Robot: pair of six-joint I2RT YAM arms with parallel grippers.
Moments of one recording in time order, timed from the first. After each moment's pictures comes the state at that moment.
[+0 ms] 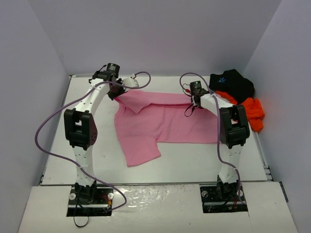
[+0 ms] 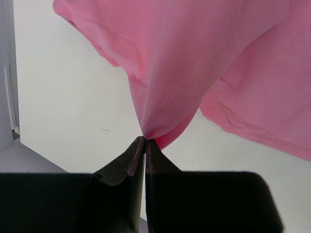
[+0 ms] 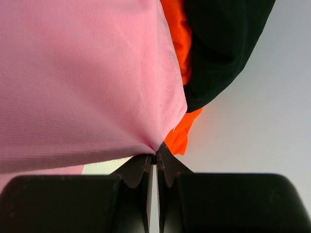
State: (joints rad) left arm -0.21 2.07 1.97 -0.98 0.08 0.95; right arm 0.22 2.05 1.43 -0.35 0.81 -0.79
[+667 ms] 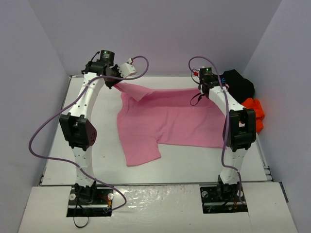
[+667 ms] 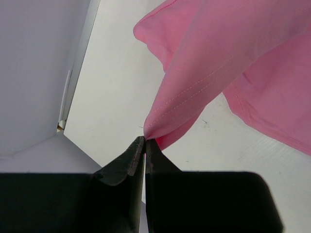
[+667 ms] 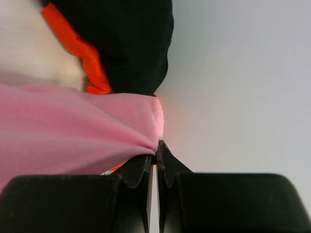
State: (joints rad) left arm -0.20 2.06 2.22 -1.07 0.10 0.91; right arm 0.16 1.98 1.58 -0.35 0.82 -0.80
